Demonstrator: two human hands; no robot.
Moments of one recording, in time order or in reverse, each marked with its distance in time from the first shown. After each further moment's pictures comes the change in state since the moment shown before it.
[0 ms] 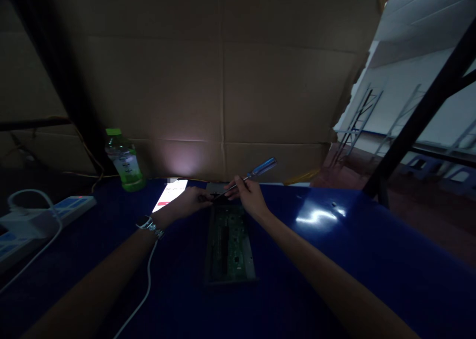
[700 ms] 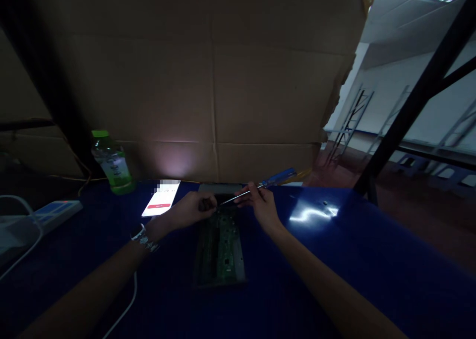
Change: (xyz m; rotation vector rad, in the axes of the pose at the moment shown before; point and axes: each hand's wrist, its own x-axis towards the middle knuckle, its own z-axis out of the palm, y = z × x) left_hand -0.001 0.041 0.012 -0.211 -0.019 0.031; right_hand -0.035 -0.013 -0.037 0.097 0.165 0.027
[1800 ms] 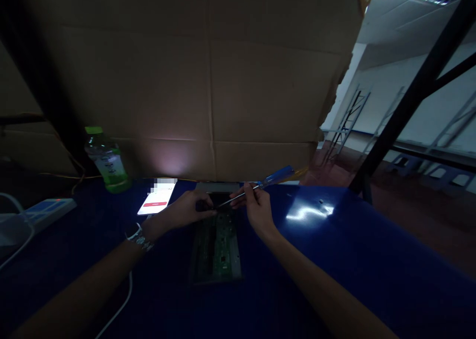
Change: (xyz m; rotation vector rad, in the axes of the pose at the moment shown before) left_hand -0.001 -0.005 0.003 0.101 -0.001 0.042; right_hand -0.012 -0.004 0.011 -0.101 0.035 -0.096
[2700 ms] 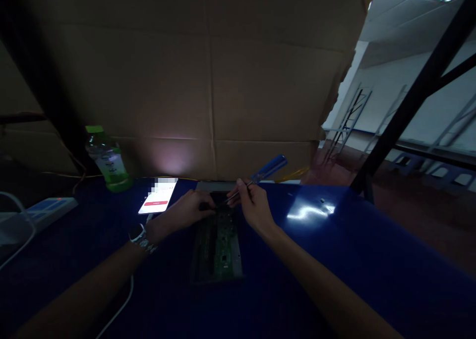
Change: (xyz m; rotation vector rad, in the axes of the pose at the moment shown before) left_hand 0.001 0.004 0.003 0.159 0.015 0.049; right_hand 0.003 -0.005 0.005 -0.151 -0.132 -0.114
